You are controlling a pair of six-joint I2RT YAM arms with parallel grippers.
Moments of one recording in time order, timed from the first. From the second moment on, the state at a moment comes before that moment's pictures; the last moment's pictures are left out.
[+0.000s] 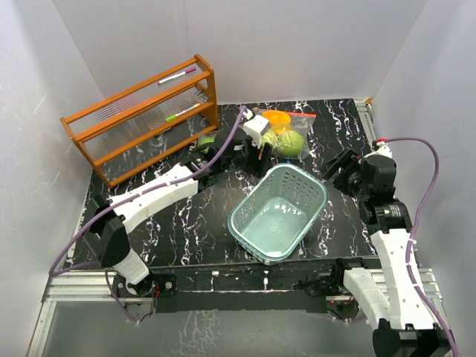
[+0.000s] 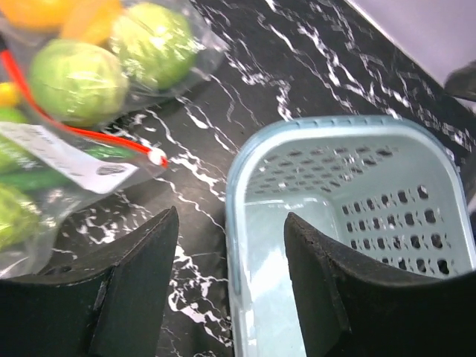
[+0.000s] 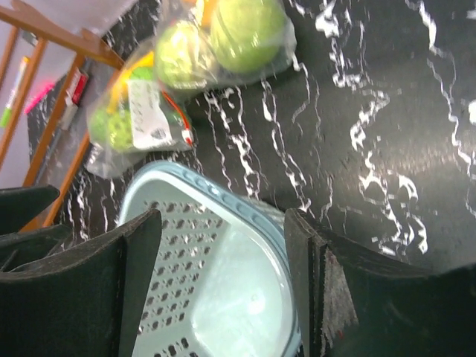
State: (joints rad) left arm -0.85 1.58 1.36 -0.21 0.00 -0.20; right arm 0.01 0.76 0.88 -0.57 -0.12 0.62
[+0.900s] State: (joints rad) left arm -0.93 1.75 1.39 -0.34 -0.10 -0.16; right arm 0.01 0.70 0.81 -0.69 -0.13 0.63
